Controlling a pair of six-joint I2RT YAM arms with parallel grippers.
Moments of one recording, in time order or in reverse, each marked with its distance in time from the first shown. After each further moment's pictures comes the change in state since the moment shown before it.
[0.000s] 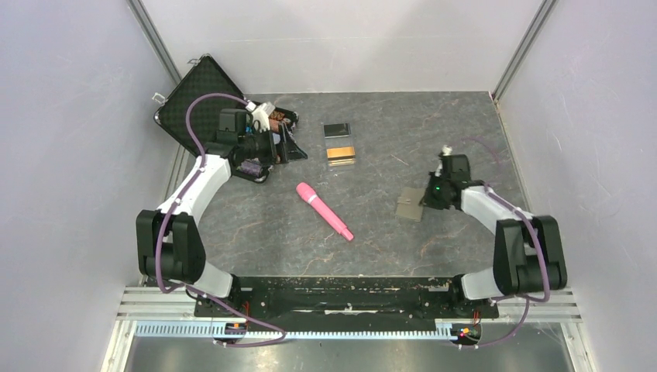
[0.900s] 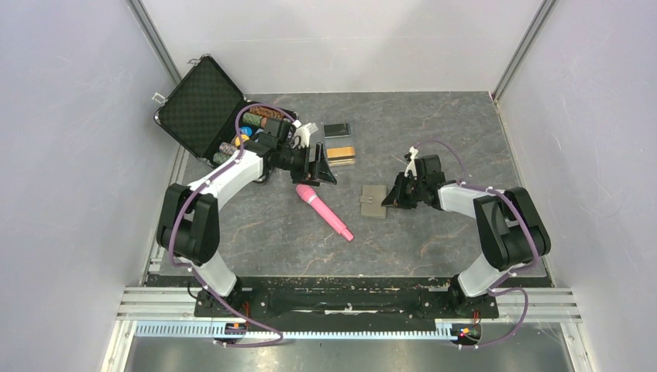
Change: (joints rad) left arm -0.239 0.175 0.050 -0.086 0.031 0.000; right arm 0.213 0.227 0.034 0.285 -0.304 0.112
